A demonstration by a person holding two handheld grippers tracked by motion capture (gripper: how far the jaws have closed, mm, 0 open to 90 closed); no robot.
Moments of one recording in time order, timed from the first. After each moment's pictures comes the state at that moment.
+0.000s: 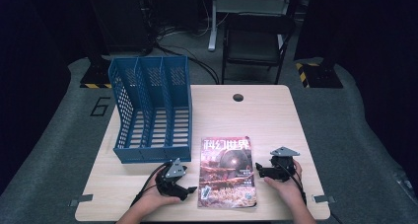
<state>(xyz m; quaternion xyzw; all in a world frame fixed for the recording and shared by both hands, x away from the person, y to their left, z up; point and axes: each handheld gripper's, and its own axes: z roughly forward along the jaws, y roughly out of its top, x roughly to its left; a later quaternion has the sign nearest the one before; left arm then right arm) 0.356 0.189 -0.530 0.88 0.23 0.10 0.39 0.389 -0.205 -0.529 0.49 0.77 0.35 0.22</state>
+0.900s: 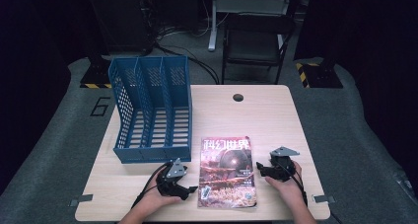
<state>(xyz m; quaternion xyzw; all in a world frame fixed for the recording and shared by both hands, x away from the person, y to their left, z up) 0.352 0.186 -0.527 0.88 0.25 0.10 0.39 0.387 -0.202 -0.523 0.48 0.78 0.34 0.21</state>
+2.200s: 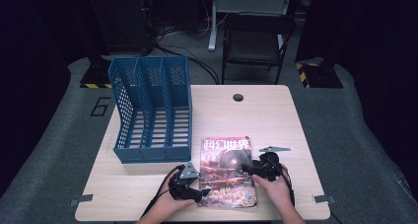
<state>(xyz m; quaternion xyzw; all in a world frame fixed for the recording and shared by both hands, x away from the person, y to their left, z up) 0.339 0.145 -0.523 0.88 0.27 0.07 0.39 0.386 -0.163 -0.514 0.53 0.75 0.39 0.06</state>
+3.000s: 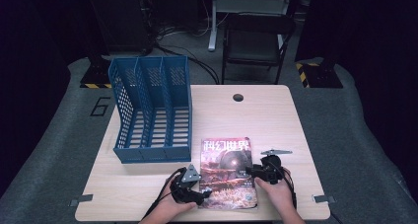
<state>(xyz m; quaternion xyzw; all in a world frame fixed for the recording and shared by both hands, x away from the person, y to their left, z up) 0.332 0.141 -0.524 0.87 0.28 0.08 0.39 0.376 -0.167 -0.512 0.54 0.75 0.37 0.06</state>
